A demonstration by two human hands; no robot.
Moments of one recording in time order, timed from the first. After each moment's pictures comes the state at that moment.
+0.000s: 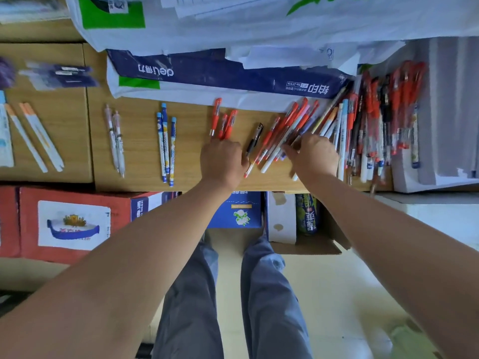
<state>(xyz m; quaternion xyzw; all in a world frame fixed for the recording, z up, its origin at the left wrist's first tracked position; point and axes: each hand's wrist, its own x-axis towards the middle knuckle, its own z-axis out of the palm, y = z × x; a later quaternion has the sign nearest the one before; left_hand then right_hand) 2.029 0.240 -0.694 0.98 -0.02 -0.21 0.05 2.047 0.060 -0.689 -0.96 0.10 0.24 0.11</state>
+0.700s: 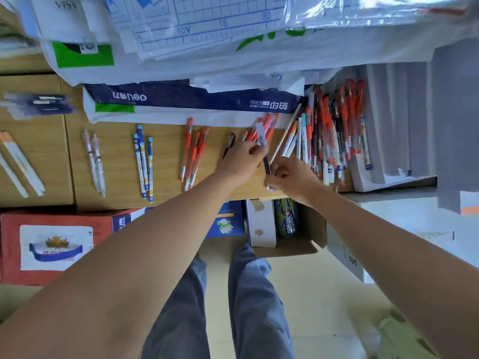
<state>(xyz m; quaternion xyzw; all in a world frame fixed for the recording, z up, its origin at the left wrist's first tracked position) 2.062 0.166 -0.669 0.80 0.10 -0.36 0.46 2.031 0.017 -0.650 -0.81 0.12 0.38 0.42</state>
